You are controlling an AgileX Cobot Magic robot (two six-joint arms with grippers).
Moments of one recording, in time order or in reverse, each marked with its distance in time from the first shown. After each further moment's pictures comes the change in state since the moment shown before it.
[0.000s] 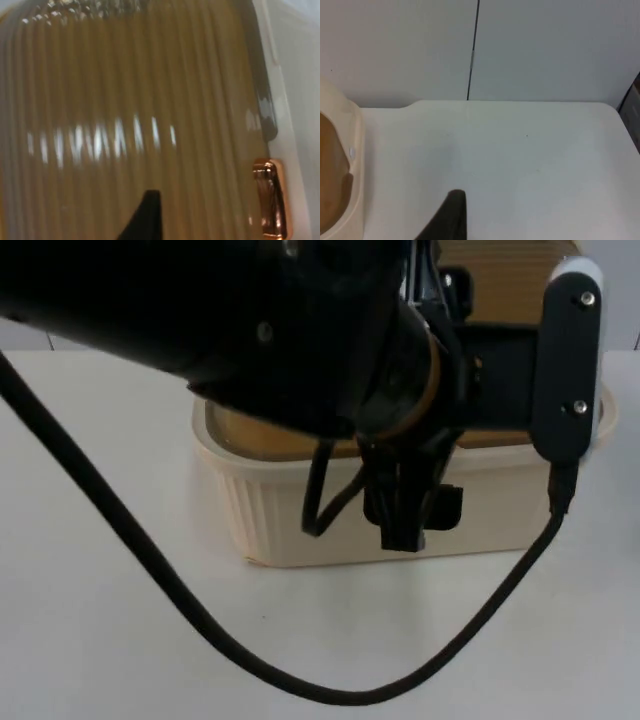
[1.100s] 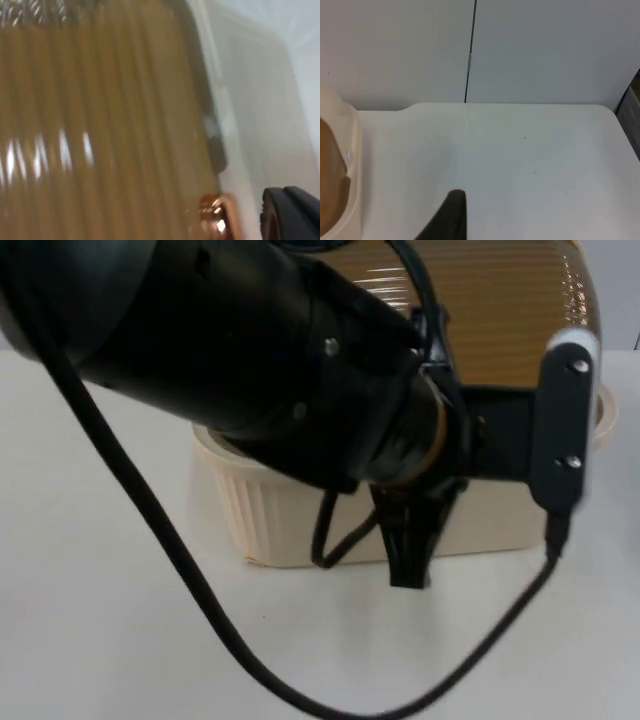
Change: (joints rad) right arm 0.000 0.000 0.000 -0.010 -0.004 0.007; left arm 0.029 0.093 0.000 0.097 -0.074 -0.110
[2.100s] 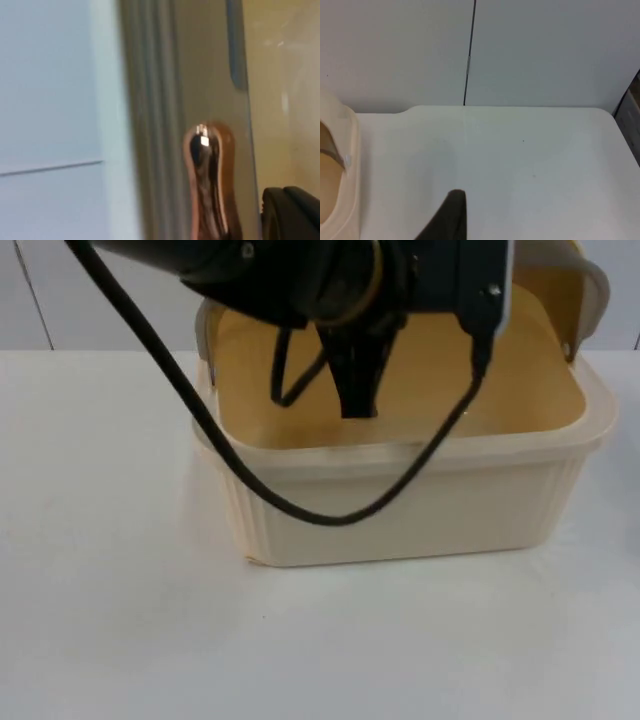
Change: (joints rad) right arm 0.000 0.000 0.000 -0.007 -0.009 0.004; left arm 0.177 0.004 -0.169 0.185 0.051 0.000
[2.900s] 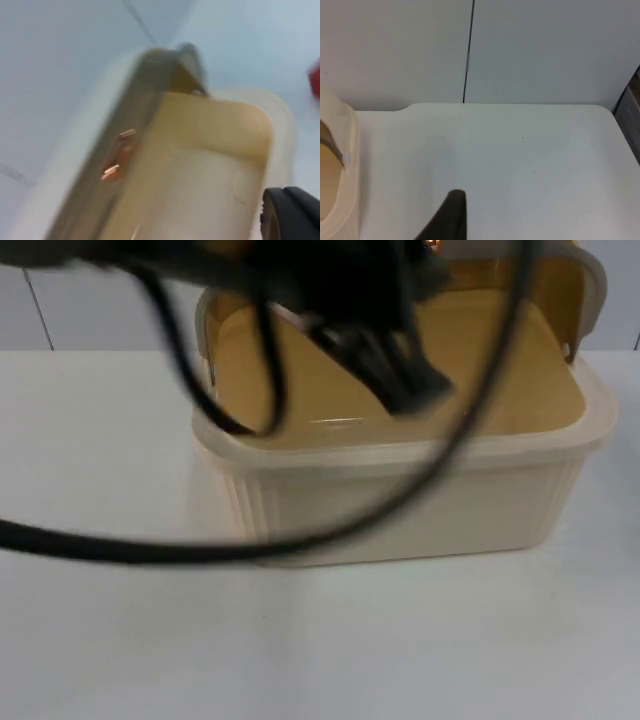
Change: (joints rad) right arm 0.000 0.000 0.000 0.000 0.009 0.000; left arm -0.037 -0.532 0.352 -0.755 -0.325 0.045
